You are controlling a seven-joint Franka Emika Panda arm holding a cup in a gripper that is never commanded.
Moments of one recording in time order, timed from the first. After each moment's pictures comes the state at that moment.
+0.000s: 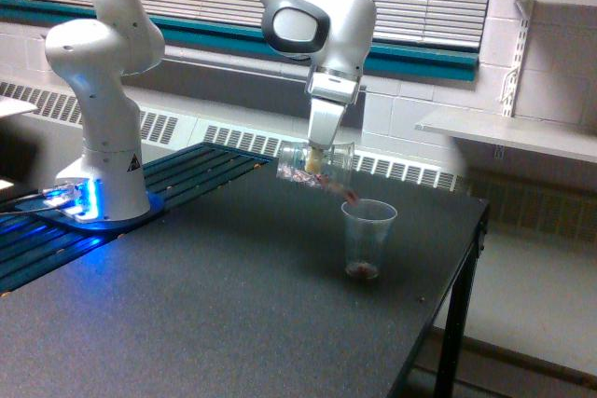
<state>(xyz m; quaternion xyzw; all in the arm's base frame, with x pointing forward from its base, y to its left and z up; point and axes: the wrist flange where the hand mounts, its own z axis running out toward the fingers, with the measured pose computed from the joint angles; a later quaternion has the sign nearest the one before) 0.464 0.016 0.301 0.97 -0.19 -0.01 0.12</state>
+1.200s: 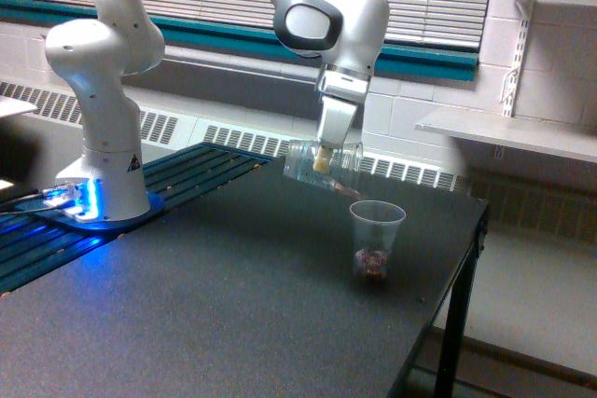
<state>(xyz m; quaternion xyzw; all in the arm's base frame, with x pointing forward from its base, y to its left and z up) 0.478 0.019 0.305 0.98 -0.18 -0.02 0.13</state>
